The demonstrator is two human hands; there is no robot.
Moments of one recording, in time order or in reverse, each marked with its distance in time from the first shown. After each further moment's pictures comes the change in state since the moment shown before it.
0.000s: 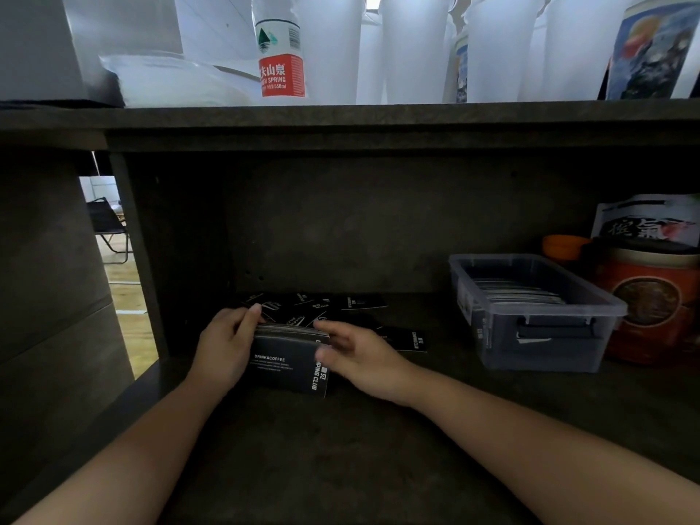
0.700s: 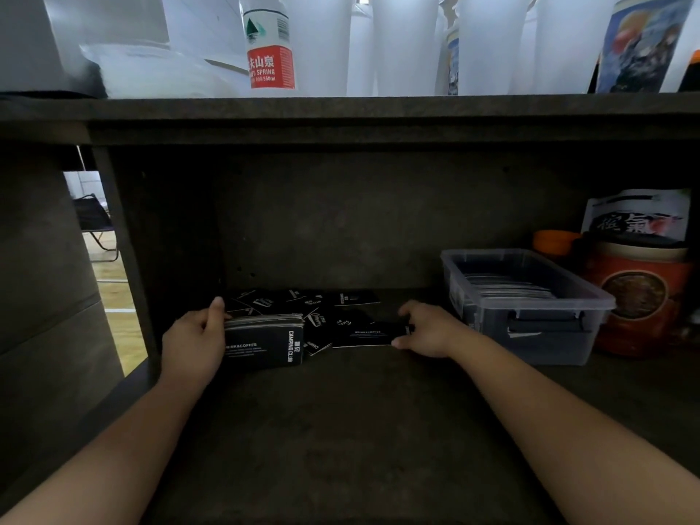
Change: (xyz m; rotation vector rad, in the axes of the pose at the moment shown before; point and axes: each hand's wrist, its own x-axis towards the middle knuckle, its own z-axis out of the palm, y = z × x) left_hand 0.002 -0.005 -0.011 0.050 0.188 -0.130; right_hand -0.004 0.019 -0.097 -0.700 0.156 0.507
